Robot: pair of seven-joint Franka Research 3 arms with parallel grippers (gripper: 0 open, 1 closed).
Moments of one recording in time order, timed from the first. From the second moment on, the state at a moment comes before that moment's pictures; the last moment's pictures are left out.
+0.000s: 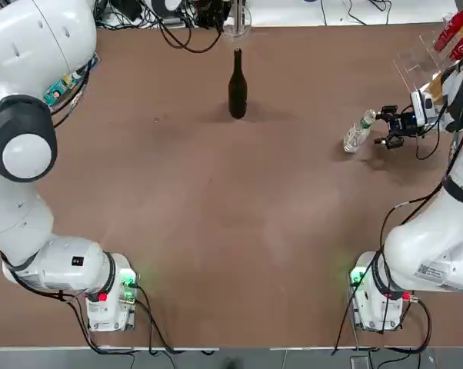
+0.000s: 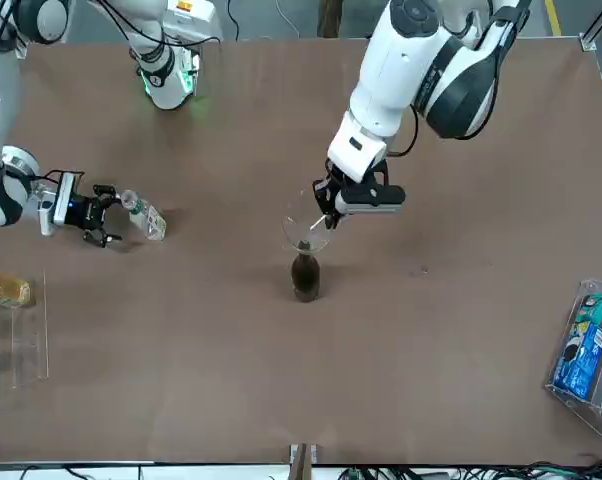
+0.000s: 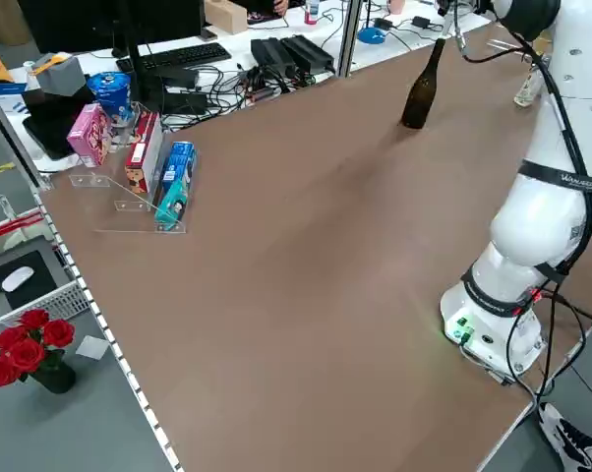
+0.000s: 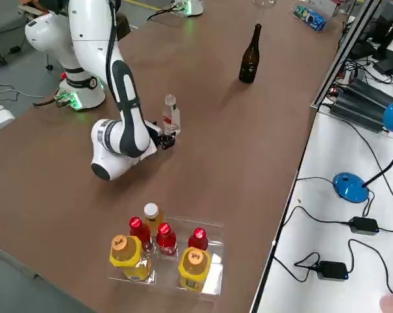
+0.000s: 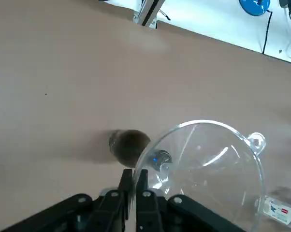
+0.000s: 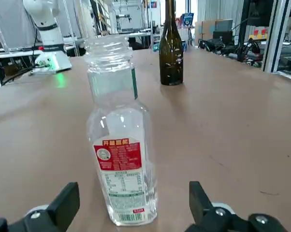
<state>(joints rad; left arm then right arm) -0.08 0.34 -0.70 -1.52 0.21 2.18 -0.94 -0.21 0.64 -0.42 -2.05 1.11 1.43 -2.77</state>
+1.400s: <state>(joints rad) -0.07 0.37 -0.70 -1.49 0.24 2.14 -0.92 -0.21 0.72 -0.35 -2.05 1.17 1.40 -2.81</state>
